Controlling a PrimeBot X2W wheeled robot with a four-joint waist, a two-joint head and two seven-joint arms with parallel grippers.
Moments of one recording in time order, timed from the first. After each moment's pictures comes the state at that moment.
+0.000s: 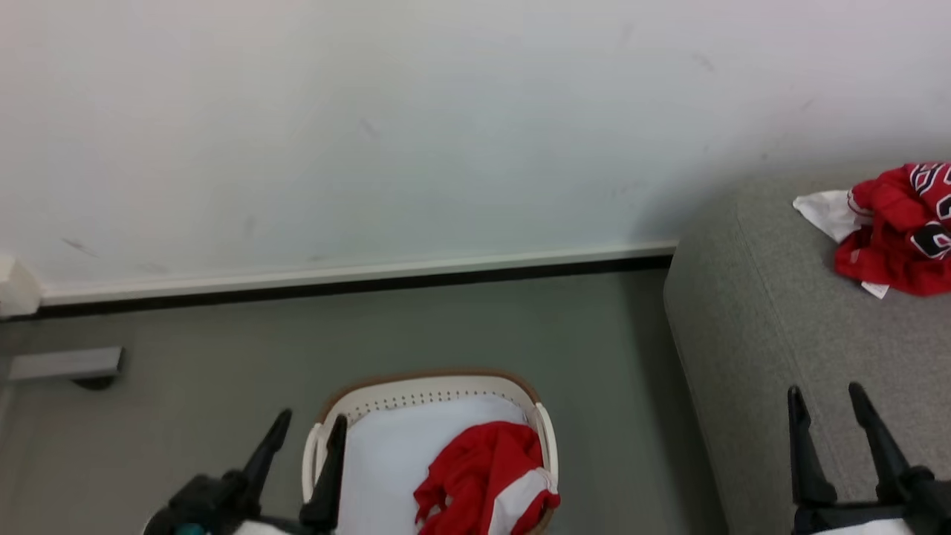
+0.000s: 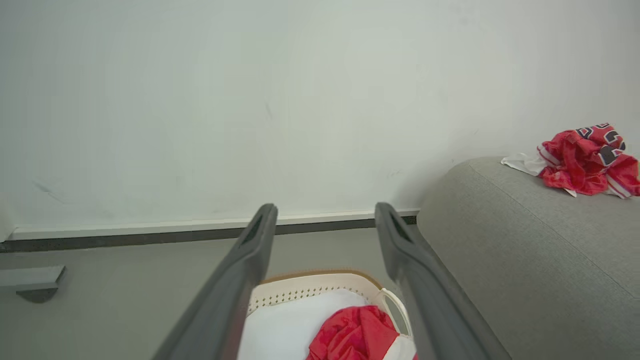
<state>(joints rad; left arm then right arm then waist) 0.01 0.09 -0.09 0.20 -0.20 -0.13 -0.26 0.00 -0.05 -0.03 0.15 0.18 0.13 -0.26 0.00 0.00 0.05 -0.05</state>
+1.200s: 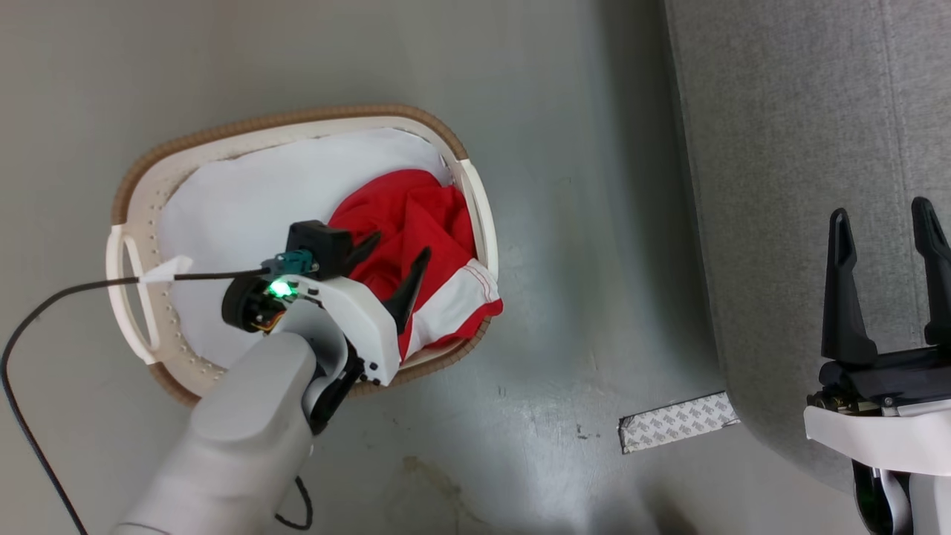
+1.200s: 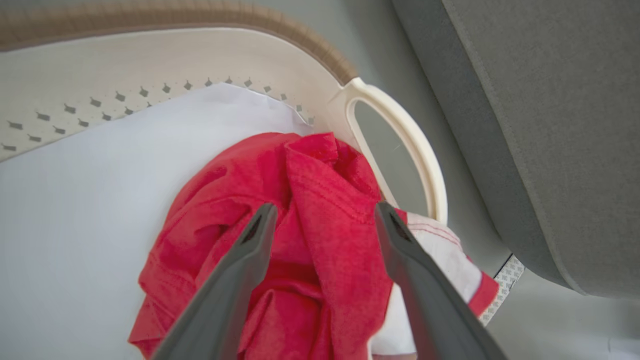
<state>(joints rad) -0.85 0.20 -0.70 0.83 -0.57 -0.13 -0.13 -0.26 -0.05 -0.03 -0.11 0.11 0.13 -0.26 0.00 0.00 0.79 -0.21</state>
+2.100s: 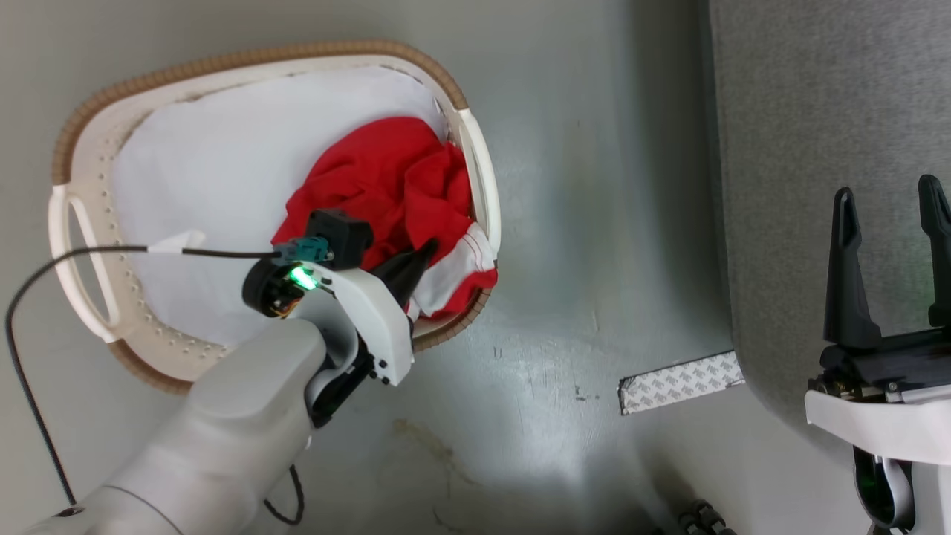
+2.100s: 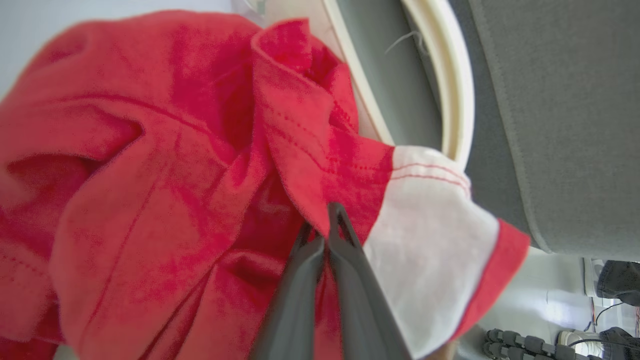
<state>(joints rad) -0.97 0.29 -1.08 0.78 -0.90 -0.13 -0.17 -0.29 -0.05 -0.02 -0.13 0.12 0.13 -0.26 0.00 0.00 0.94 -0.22</state>
